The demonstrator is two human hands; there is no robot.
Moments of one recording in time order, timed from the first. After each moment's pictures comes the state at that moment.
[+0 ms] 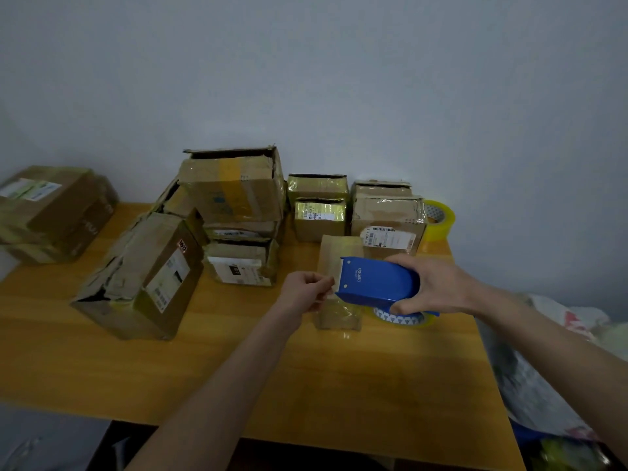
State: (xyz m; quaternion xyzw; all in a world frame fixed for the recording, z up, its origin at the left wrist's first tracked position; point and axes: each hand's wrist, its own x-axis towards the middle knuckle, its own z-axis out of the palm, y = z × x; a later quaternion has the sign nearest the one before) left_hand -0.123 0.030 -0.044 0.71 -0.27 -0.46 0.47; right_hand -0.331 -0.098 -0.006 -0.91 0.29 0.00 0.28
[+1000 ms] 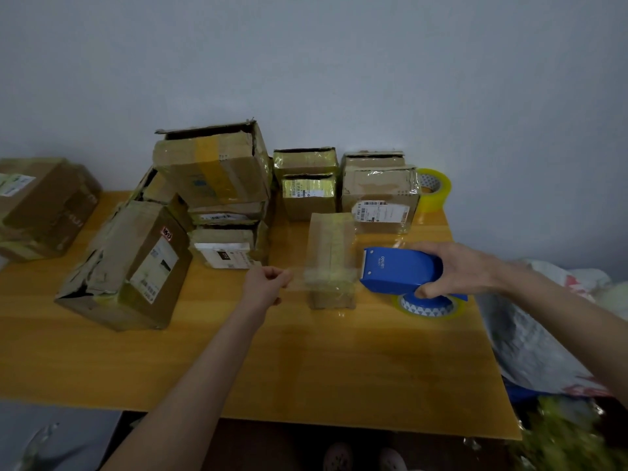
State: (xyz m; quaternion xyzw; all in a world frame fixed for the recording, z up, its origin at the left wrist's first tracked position) left_hand -0.090 0.048 -0.075 0.79 -0.25 -0.34 0.44; right_hand -0.372 -0.126 -0.034 -0.86 0.35 0.06 0.36
